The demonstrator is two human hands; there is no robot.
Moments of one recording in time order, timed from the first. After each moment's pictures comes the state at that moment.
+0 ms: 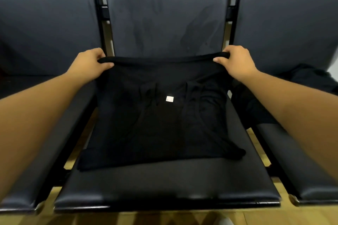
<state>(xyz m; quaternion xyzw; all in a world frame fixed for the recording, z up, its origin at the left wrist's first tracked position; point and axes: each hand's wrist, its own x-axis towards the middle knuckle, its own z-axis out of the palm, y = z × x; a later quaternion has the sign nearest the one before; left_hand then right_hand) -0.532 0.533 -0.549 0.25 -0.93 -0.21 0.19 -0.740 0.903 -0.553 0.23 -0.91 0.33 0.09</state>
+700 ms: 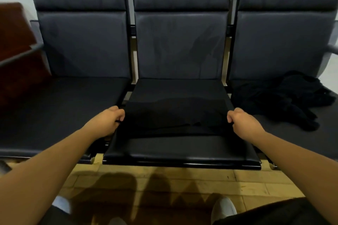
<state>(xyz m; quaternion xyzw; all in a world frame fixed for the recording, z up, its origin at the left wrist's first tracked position) -0.341 0.588 -0.618 0.13 -0.99 -0.11 0.00 -0.574 1.004 -0.638 0.29 -0.95 0.08 -0.02</state>
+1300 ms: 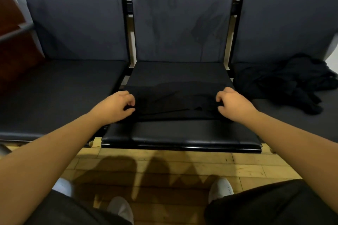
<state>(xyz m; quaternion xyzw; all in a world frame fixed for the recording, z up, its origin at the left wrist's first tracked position) -0.353 0.616 -0.621 0.05 -0.99 -0.09 0.04 -0.562 0.970 -0.627 0.34 -0.94 0.07 -0.02</state>
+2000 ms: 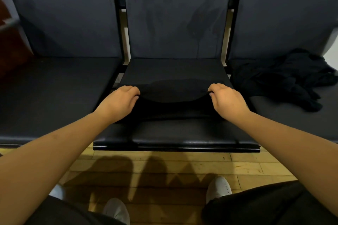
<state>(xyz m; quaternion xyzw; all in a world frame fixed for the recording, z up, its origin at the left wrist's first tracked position) -0.384 0.639 -0.629 0.04 -0.99 -0.07 0.12 -0.552 0.956 -0.632 0.37 -0.91 0.13 0.12</state>
